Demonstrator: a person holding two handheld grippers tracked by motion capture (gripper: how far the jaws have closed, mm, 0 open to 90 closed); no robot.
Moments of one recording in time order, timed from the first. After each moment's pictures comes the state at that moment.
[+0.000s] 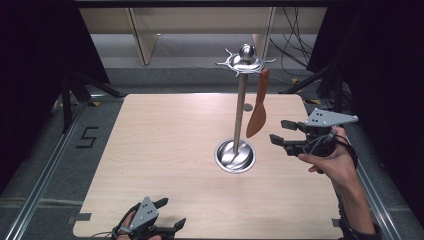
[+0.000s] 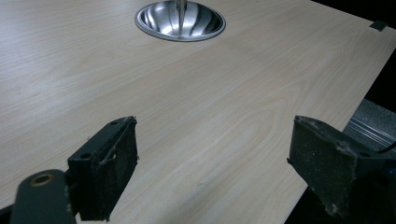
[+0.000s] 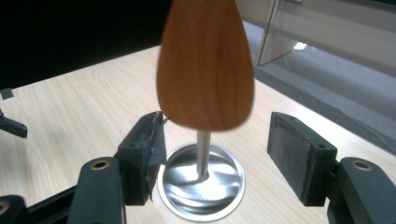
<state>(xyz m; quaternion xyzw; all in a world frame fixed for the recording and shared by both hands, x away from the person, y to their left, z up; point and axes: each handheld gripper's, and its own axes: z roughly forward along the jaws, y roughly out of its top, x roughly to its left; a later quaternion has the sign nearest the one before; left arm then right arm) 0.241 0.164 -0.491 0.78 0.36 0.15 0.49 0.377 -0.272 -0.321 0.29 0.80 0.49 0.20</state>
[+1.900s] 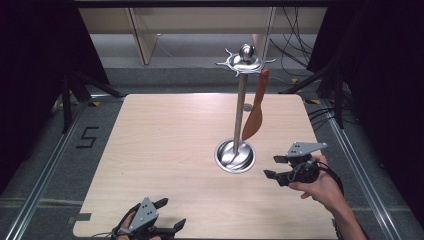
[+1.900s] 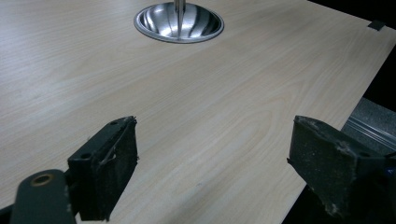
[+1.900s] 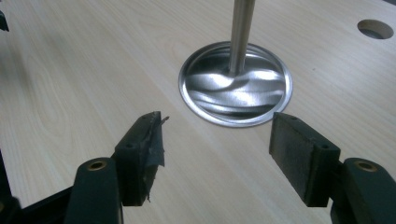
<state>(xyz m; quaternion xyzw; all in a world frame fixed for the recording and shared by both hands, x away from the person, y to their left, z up) 0.239 0.164 -0.490 0.78 0.35 0.15 0.49 0.361 -0.267 -0.411 0.33 0.85 0.39 0.11</state>
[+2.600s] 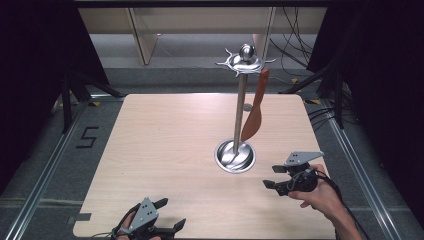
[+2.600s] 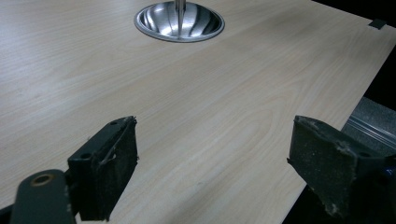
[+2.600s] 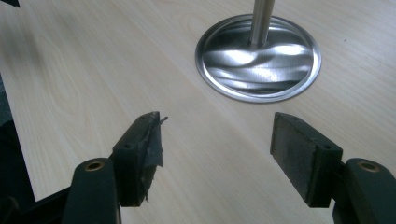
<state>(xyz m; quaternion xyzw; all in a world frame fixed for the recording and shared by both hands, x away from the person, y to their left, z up) 0.239 0.164 -0.490 0.78 0.35 0.15 0.49 0.351 -0.268 -0.433 0.32 0.86 0.38 0.09</state>
